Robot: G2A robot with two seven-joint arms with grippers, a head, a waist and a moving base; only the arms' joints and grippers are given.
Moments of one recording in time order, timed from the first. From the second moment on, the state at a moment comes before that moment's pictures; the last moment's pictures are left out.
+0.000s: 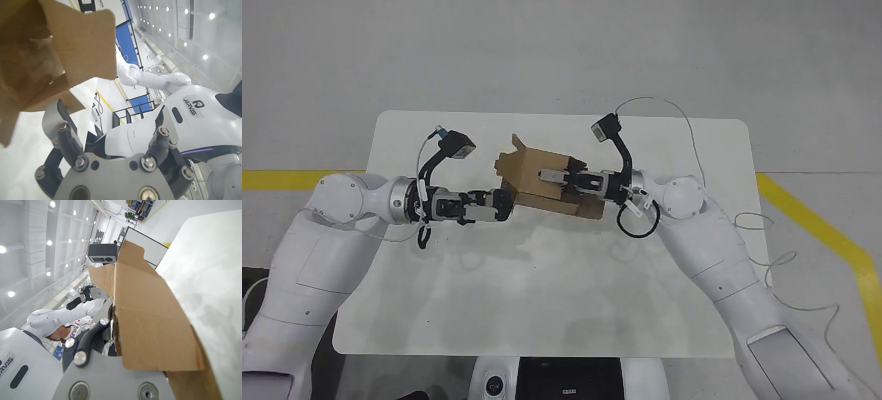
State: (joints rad) left arm 0.90 -0.85 -1.19 -1.48 -0.65 -0.44 -1.38; right arm -0.73 -1.34 0.96 -1.14 0.38 -0.54 0.99
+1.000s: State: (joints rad) left arm 0.79 -0.90 -1.05 -1.31 -0.20 -0.61 -1.13; right arm -0.86 -1.27 1.14 -1.37 0.45 -0.38 1.20
